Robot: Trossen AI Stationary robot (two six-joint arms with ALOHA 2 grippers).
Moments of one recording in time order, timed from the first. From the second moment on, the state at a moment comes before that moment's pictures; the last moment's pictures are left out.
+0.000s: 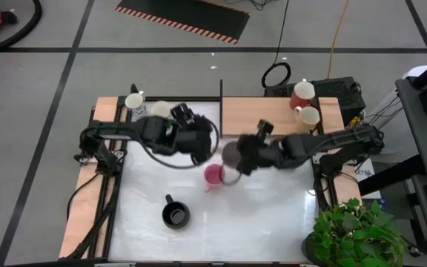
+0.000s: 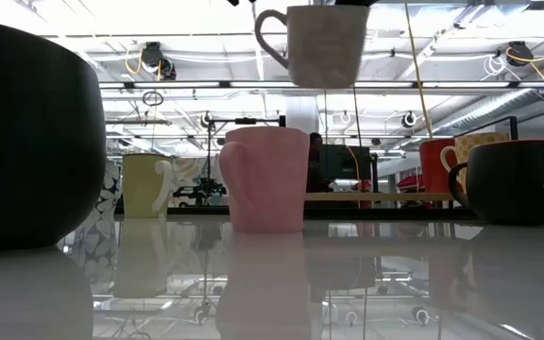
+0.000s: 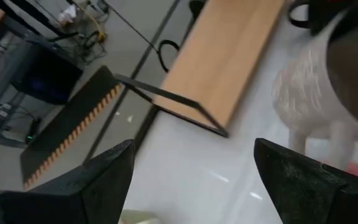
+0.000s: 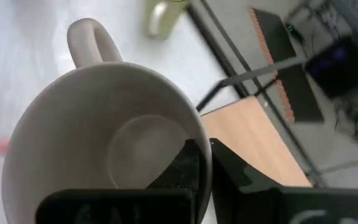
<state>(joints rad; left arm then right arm) -0.13 1.80 2.11 -1.35 -0.74 -0.29 0.19 1.53 1.57 -1.05 0.69 0.37</state>
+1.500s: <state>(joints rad) 0.31 1.63 2.11 -1.07 -0.54 -0.03 -0.77 1.53 1.57 -1.08 0.32 0.56</state>
